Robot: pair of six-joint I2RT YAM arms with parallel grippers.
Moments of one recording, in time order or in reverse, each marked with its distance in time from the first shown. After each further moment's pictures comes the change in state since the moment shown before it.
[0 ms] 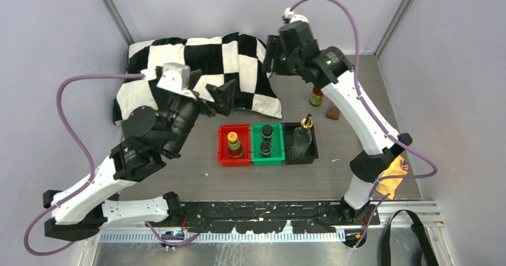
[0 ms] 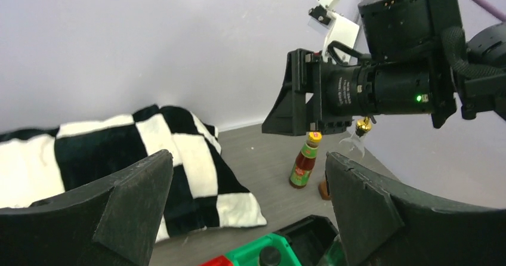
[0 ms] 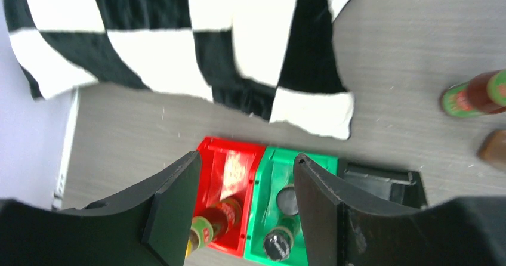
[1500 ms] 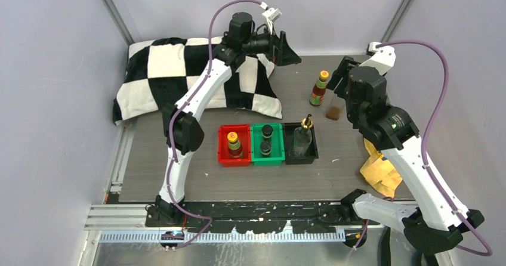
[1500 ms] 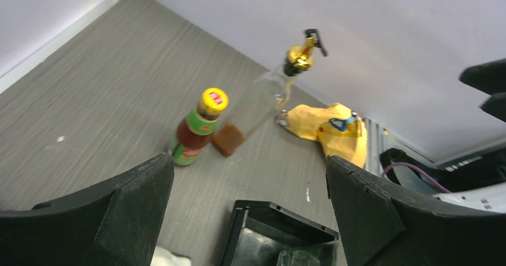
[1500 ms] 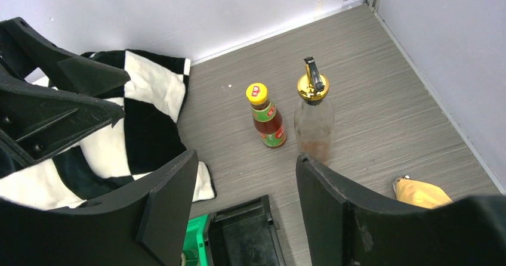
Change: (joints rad) left arm 0.612 1.312 1.016 -0.128 1.520 -0.322; right arm -0.151 -0.708 -0.748 0.330 0.443 -0.077
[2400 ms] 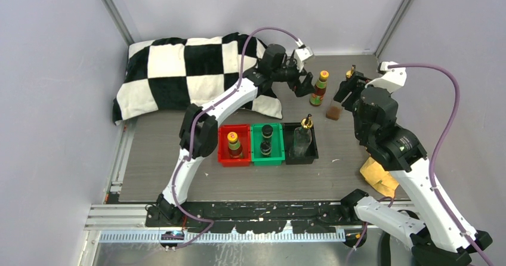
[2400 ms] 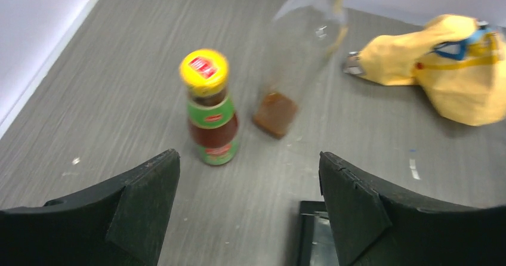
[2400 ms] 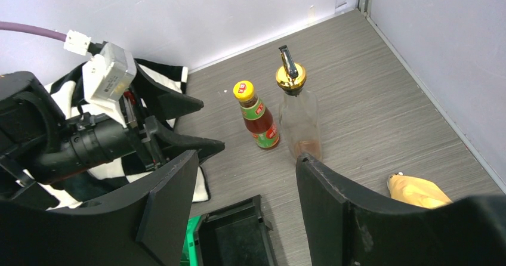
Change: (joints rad) left arm -0.181 0.081 -0.157 0.089 -0.190 0.451; right arm 0.000 -0.187 -0.189 0.087 0.022 -0.015
